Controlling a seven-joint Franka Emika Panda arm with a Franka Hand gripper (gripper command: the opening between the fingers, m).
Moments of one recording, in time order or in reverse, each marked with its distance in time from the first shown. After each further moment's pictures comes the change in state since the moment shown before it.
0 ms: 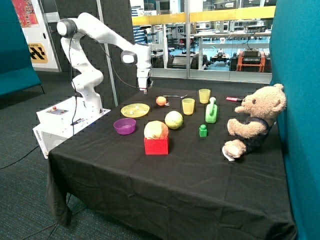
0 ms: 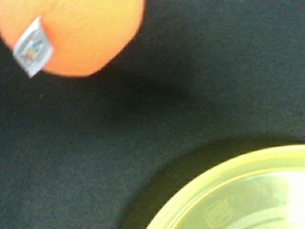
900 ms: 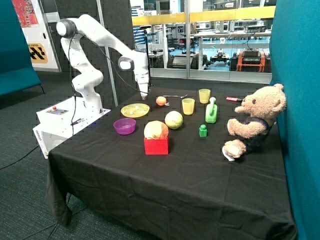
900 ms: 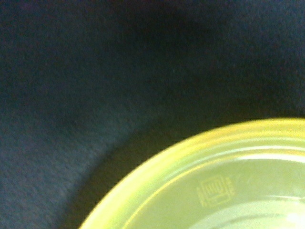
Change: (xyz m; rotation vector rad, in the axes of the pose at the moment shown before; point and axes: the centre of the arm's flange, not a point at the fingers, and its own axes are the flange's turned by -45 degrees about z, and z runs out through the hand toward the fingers) arm -0.021 0.011 0.034 0.007 0.002 -0.252
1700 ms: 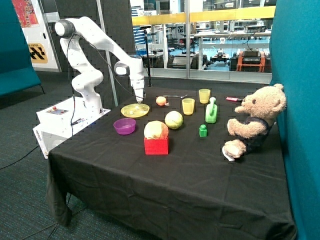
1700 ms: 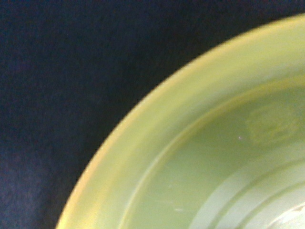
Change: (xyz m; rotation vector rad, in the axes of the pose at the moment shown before) arm -0.030 -0.014 0.033 -0.002 -0.002 -0.008
